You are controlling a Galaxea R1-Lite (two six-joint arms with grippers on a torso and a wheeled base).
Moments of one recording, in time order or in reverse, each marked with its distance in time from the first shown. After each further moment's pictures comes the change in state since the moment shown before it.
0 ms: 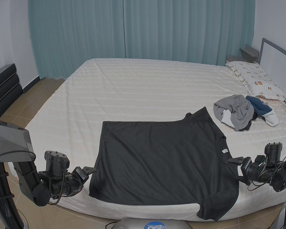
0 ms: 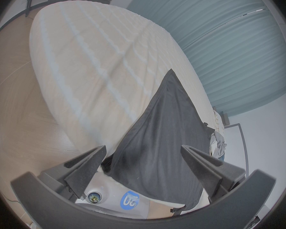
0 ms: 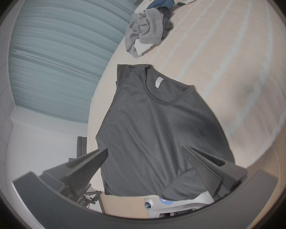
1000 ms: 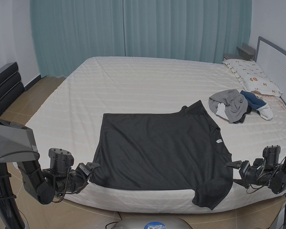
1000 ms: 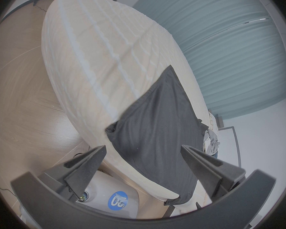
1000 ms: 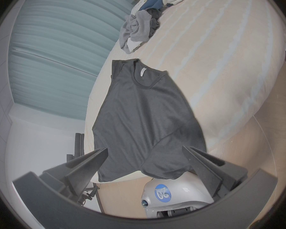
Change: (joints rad) left arm -0.025 0.020 -0.058 0.000 -0.001 -0.087; right arm 0.013 0.040 0.031 -0.040 -0.009 -0.007
